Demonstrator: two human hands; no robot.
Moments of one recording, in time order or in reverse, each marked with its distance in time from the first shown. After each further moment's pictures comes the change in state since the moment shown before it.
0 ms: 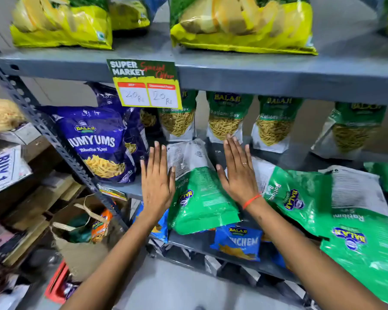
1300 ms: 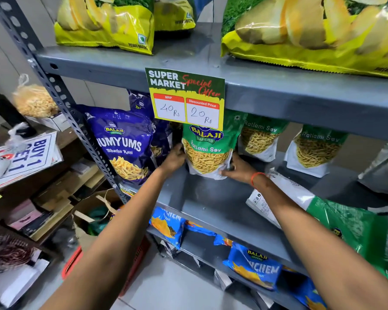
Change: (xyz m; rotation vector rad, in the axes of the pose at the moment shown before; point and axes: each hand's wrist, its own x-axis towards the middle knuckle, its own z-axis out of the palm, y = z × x) left_hand 0.113 -0.057 0.022 -0.705 -0.437 -0.597; right_hand 0.092 0.027 0.099 0.612 -0.834 0.455
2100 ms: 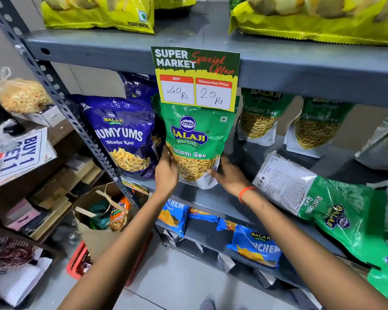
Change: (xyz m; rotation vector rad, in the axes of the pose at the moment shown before) left_hand -0.073 -0.029 -0.001 0.228 0.325 0.123; right_hand -0.069 -0.048 0.061 -0.038 0.129 0.008
